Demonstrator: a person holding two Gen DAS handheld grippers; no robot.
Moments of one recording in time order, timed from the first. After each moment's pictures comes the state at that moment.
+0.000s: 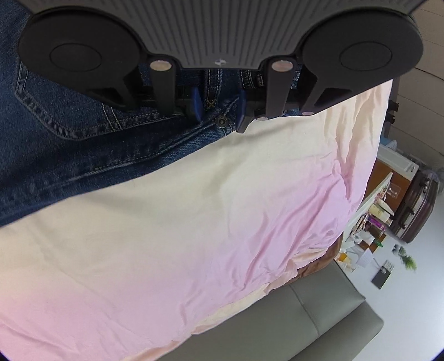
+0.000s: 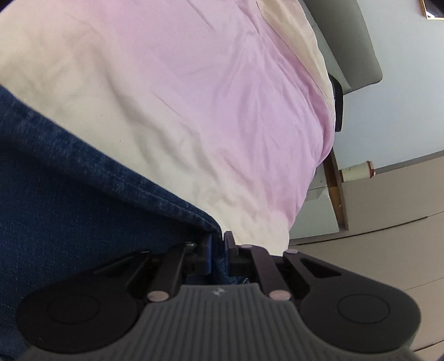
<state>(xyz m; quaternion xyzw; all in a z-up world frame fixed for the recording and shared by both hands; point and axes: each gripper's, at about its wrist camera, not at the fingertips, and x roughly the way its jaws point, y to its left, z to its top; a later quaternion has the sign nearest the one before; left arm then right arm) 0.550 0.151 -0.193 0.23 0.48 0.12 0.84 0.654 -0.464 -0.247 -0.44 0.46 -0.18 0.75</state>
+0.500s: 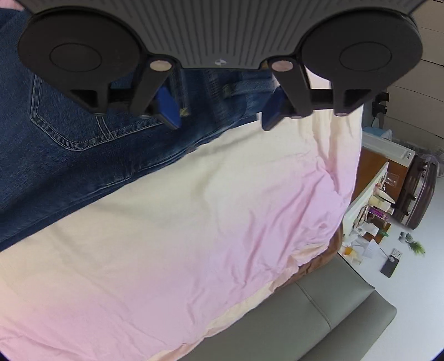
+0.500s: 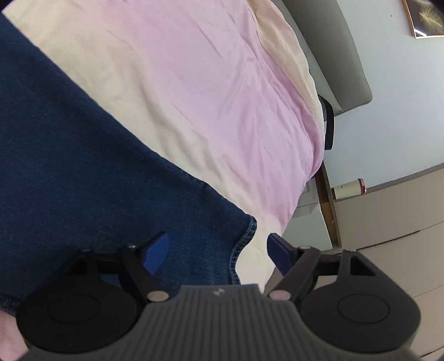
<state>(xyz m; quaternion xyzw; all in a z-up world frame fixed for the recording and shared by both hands) 0.536 0.161 -0.137 0.25 0.51 0.09 0.82 0.591 -0.440 -0.228 -0.46 0.42 -0.14 0.77</state>
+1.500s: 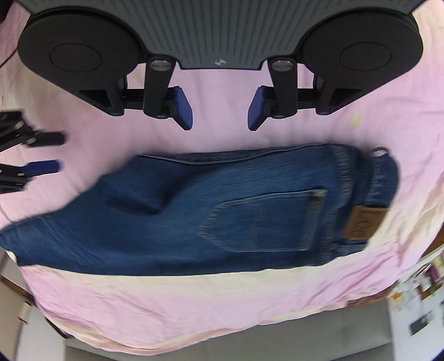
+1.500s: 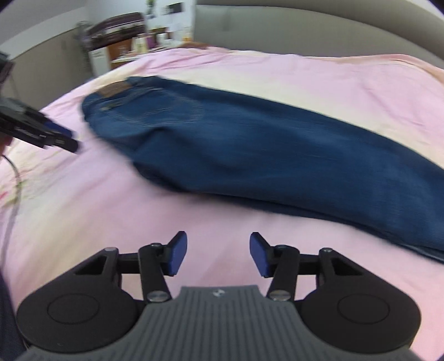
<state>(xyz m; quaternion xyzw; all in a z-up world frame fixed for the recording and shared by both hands) 0.302 0.143 -0.171 0.05 0.46 -0.09 0.88 0.341 -0.078 -0.225 -0.09 0.40 0.30 0.86</state>
